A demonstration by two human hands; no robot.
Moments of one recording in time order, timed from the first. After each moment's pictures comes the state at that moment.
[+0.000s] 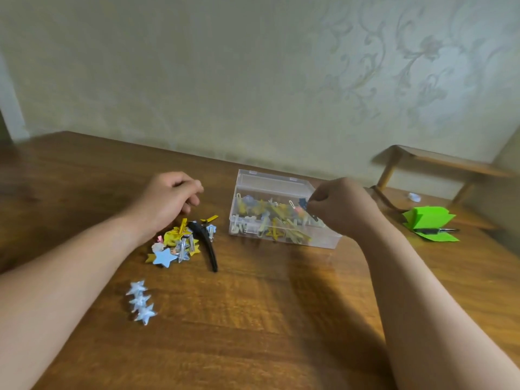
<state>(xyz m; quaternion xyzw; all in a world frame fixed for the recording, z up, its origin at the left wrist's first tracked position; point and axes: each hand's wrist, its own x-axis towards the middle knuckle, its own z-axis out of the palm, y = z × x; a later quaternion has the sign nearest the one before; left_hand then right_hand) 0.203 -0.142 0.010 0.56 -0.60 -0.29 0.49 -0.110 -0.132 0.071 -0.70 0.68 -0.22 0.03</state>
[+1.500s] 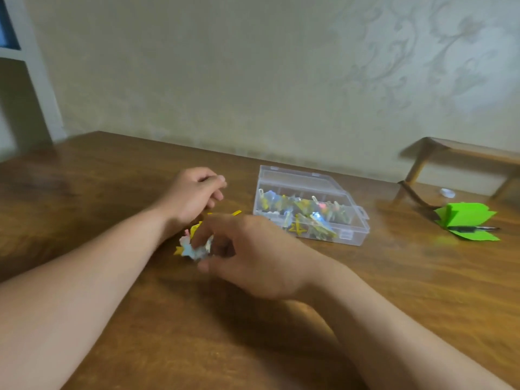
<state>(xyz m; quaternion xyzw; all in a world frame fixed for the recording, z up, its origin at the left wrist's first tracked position) 0.200 -0.147 0.010 0.57 -0.58 -0.30 0.50 0.015 -0.054 0.046 -0.91 0.34 -0.16 0.19</state>
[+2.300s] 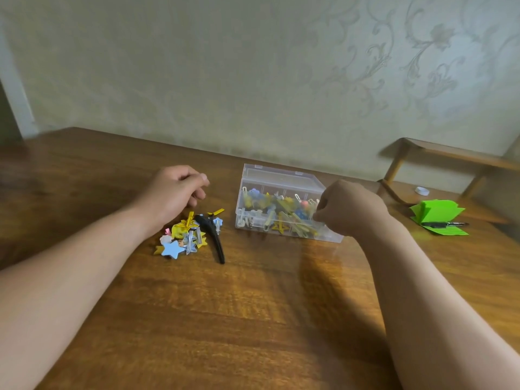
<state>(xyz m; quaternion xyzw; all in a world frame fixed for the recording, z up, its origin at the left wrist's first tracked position) 0.206 -0.144 0.009 0.57 -0.60 -0.28 0.48 -0.109 -0.139 0.059 -0.69 0.72 -0.09 -0.06</state>
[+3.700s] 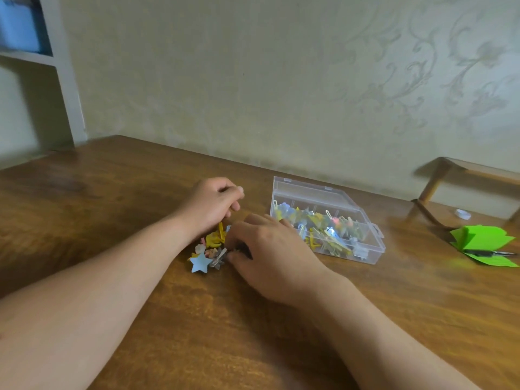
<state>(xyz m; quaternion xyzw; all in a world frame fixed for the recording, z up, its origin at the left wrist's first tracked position) 0.205 -0.150 0.007 0.57 -0.60 -0.28 0.49 0.025 -0.074 0.026 -0.91 0.38 -0.17 -0.01</state>
